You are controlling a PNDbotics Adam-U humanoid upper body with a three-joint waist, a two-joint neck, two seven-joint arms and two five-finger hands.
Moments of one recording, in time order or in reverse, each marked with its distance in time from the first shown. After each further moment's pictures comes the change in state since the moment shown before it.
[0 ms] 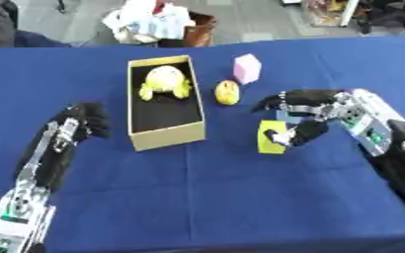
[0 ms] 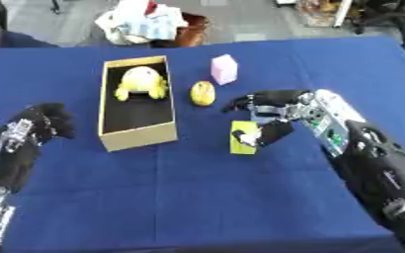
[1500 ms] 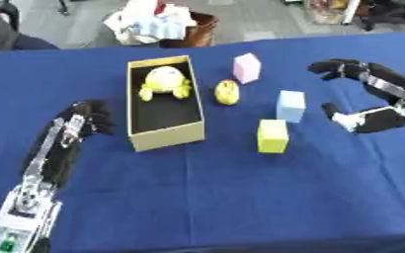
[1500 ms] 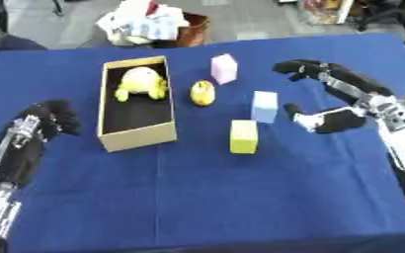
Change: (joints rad) left arm 0.000 0.000 0.007 0.000 -0.002 0.000 0.014; right arm 0.151 -0.092 -0.255 -0.258 -0.365 -0.018 -0.018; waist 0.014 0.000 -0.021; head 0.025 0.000
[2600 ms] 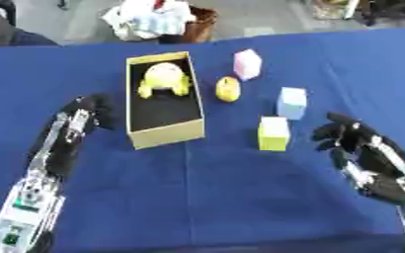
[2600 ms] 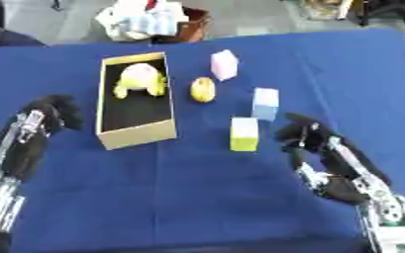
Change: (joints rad) left arm -0.010 0.000 0.007 0.000 -0.008 -0.006 0.016; right arm 0.424 0.280 -0.199 -0.389 -0.309 0.191 0.091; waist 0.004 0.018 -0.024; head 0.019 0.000
